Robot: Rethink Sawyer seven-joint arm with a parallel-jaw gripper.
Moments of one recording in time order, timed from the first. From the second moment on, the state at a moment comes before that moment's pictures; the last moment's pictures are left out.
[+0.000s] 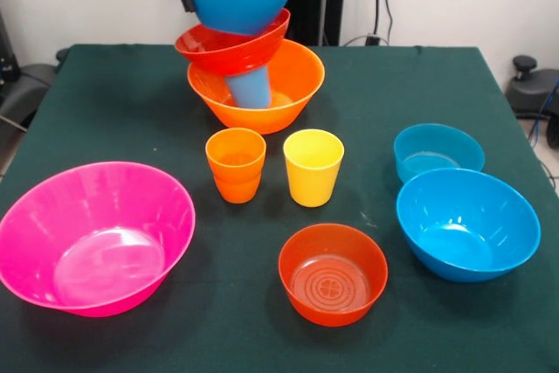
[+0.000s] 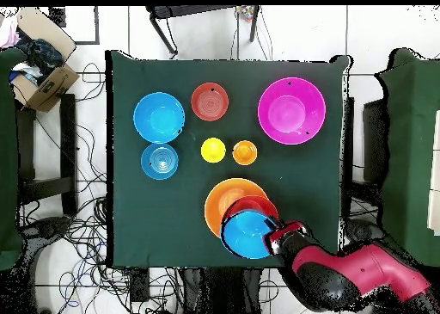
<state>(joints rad) -1.58 -0.67 1.26 2.34 -0.95 0.50 1.72</state>
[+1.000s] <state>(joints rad) -1.50 -0.70 1.26 2.33 -0.93 0.50 1.72</state>
